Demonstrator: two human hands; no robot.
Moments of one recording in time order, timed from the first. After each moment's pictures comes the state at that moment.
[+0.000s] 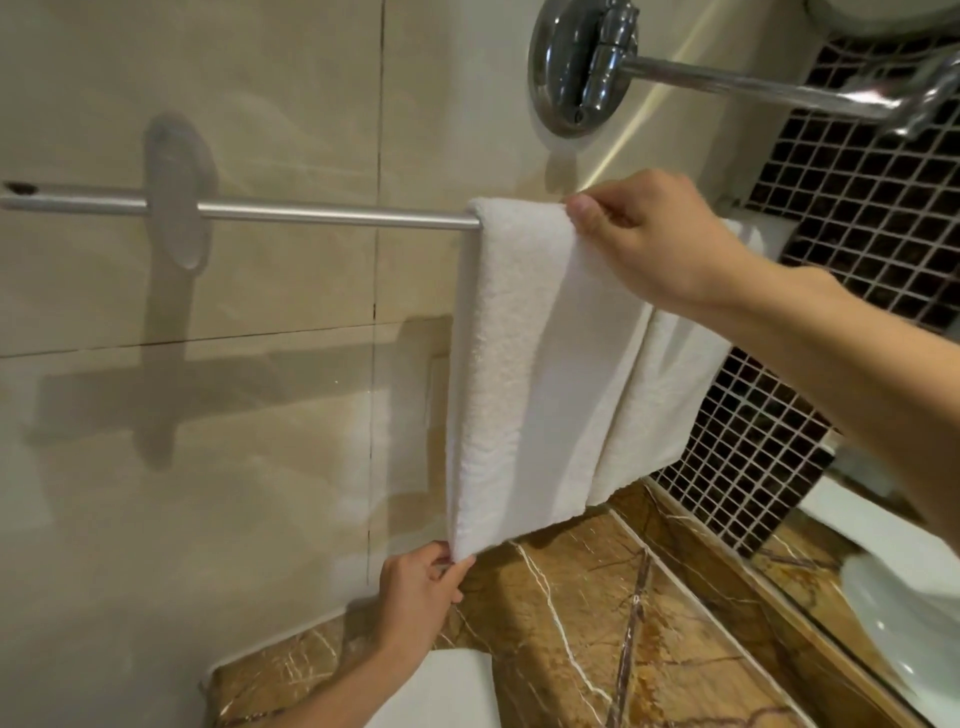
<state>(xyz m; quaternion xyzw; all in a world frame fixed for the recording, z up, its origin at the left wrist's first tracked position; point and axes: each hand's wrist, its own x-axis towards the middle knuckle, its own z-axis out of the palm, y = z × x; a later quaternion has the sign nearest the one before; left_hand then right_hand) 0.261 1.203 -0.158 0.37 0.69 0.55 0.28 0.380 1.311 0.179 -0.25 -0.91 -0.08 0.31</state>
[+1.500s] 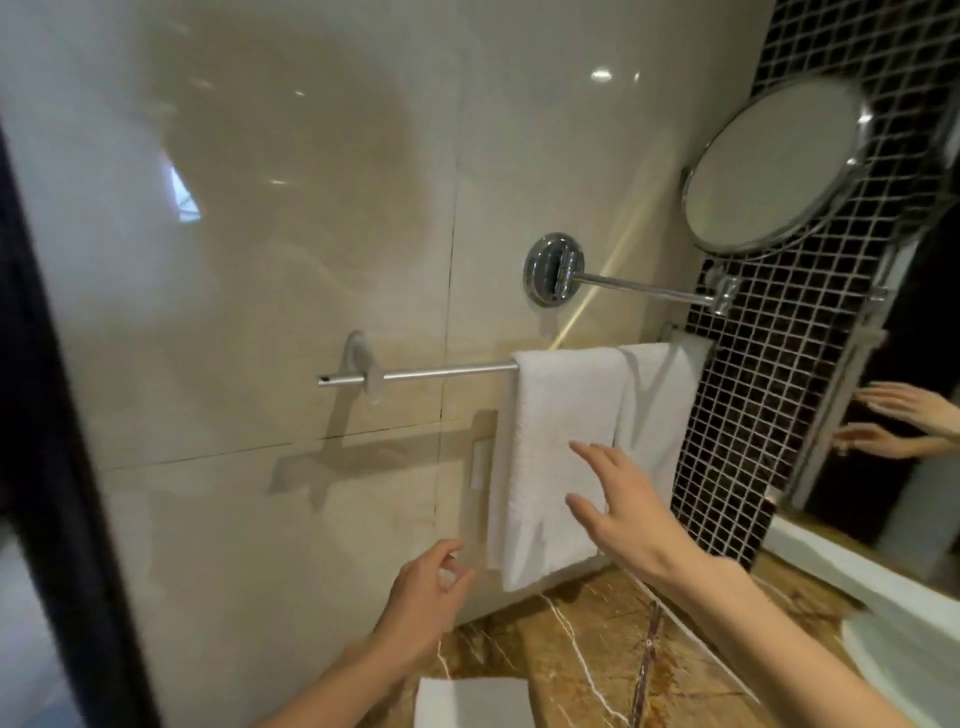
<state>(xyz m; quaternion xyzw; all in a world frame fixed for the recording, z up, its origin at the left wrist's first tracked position) 0.238 1.102 -0.044 0.48 0.70 0.48 0.21 0.449 1.184 0.093 -0.38 -0.89 0.10 0.24</state>
